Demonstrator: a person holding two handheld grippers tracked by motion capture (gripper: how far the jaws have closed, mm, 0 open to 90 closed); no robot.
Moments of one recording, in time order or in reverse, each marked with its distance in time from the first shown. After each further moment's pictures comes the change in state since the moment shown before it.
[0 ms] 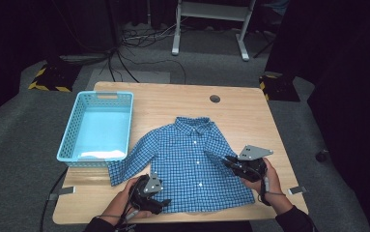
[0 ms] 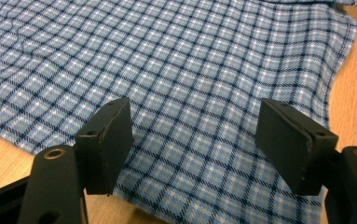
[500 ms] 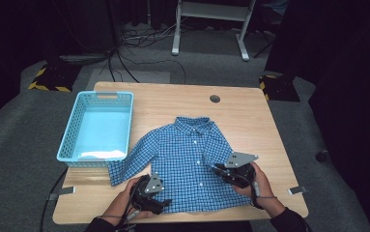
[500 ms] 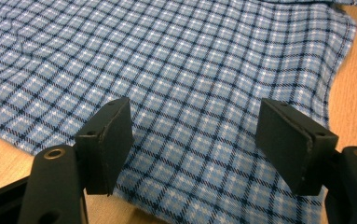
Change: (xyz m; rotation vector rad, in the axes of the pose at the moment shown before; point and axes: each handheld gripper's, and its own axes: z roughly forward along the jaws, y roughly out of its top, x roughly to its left) left arm -0.002 0.001 0.001 -0.002 0.005 -0.006; right arm 0.027 0.004 0.018 0.054 0.076 -0.075
